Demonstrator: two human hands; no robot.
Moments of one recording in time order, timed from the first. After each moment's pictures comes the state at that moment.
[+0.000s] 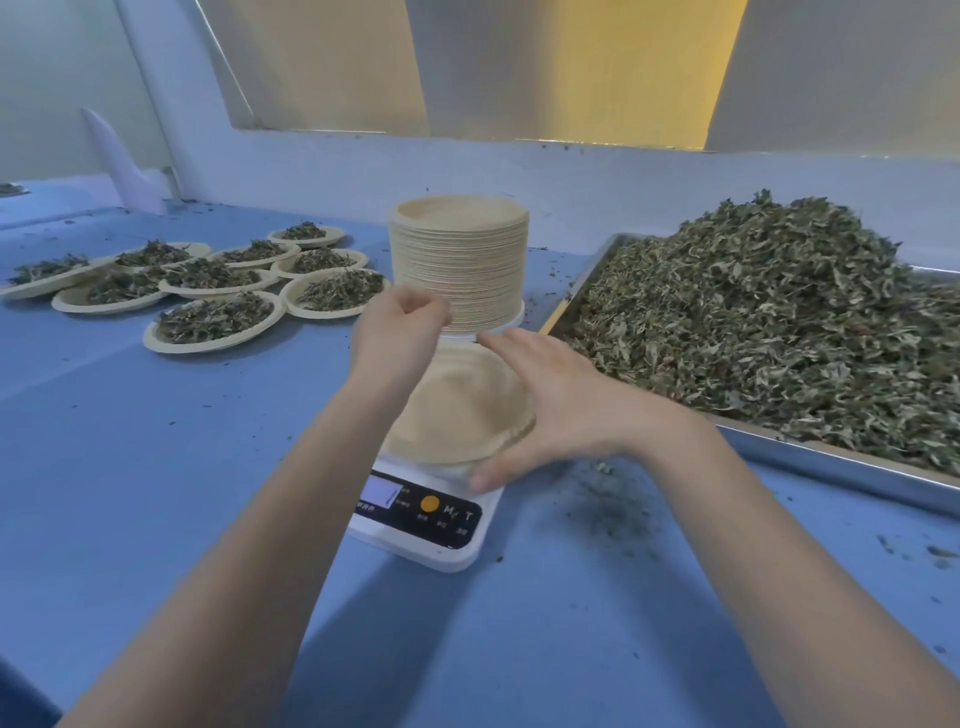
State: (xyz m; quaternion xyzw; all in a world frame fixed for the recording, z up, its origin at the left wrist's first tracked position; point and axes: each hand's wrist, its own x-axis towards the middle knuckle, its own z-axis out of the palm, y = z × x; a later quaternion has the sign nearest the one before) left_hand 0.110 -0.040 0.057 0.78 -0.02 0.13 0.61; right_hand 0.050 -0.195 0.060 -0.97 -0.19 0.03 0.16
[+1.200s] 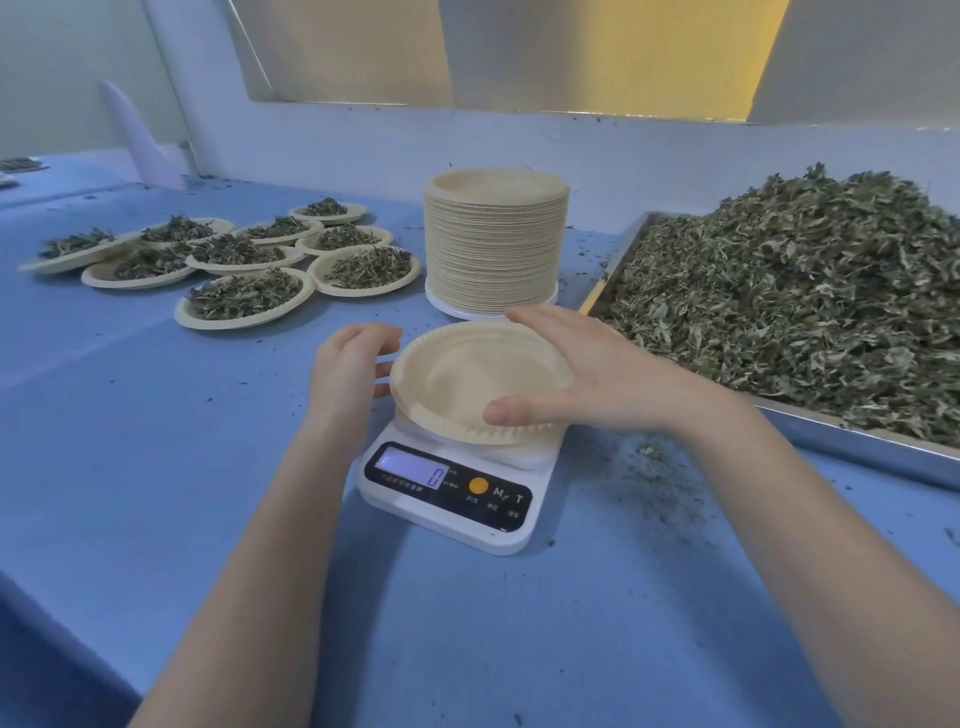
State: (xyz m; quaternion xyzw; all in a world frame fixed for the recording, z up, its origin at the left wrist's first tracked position) left_hand 0.115 0.029 0.011 0.69 0.09 0.09 0.72; right_hand 0.050 -0.172 0.066 -0.96 -0.16 0.02 0.22
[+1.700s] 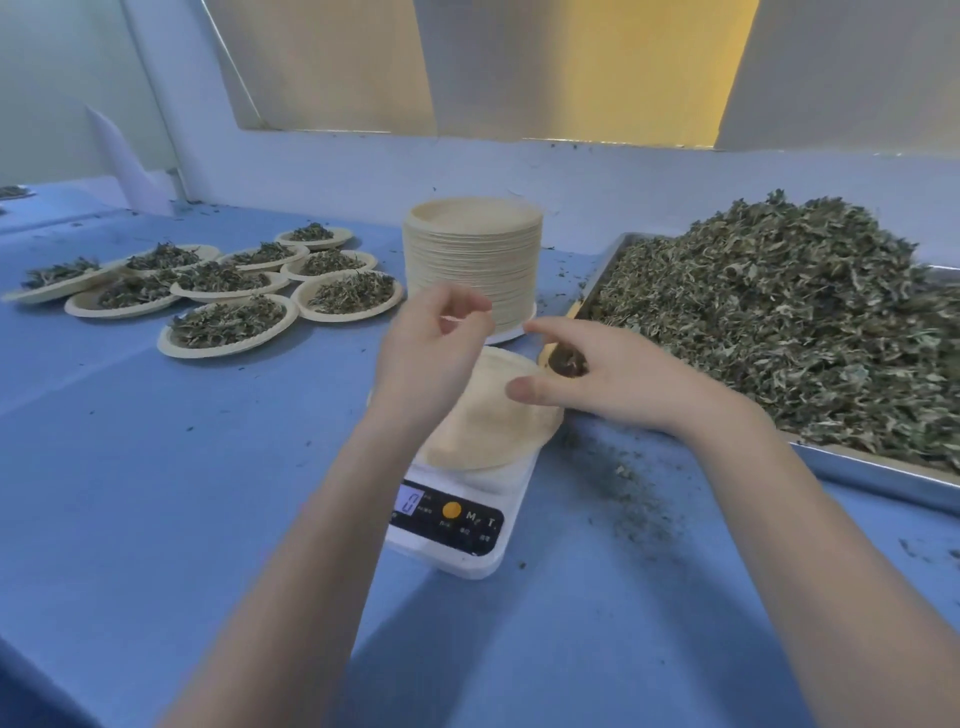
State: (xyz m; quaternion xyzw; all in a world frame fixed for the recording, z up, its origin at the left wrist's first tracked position) left_hand 0.087 -0.037 0.057 0.78 -0.12 0.15 0.60; right_hand 0.060 -0.205 0.072 -0.95 -0.12 -0.03 0.28
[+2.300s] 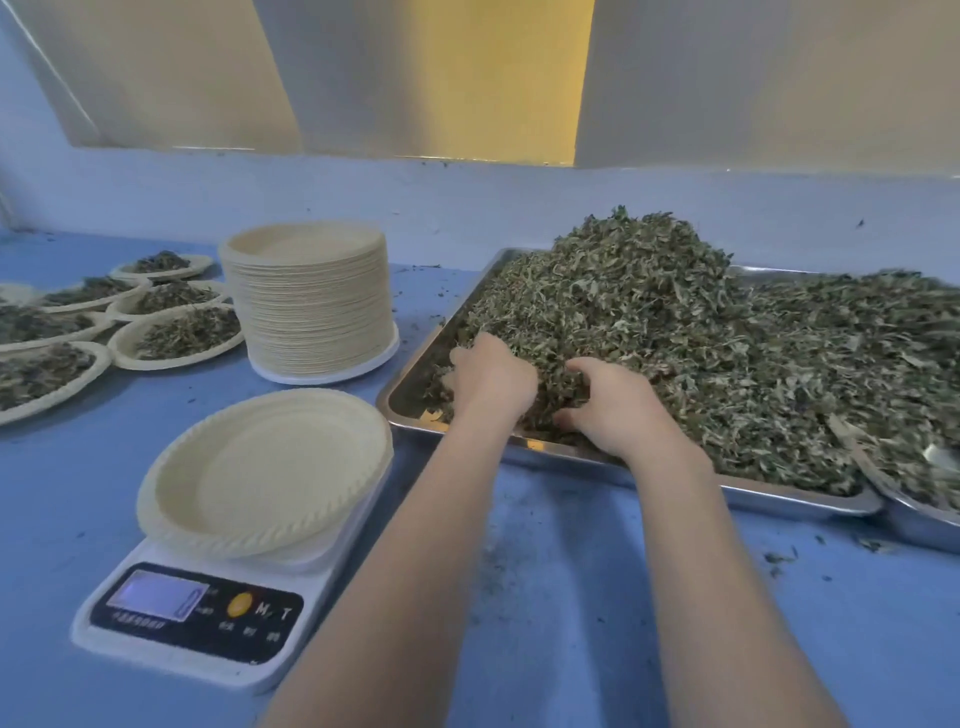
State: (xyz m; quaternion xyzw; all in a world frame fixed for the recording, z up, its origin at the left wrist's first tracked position) left_hand 0.122 -0.232 0.049 0.90 -0.06 -0.05 0.42; right_hand 0.070 -0.342 0.031 -0.95 0.15 -0.09 0.25
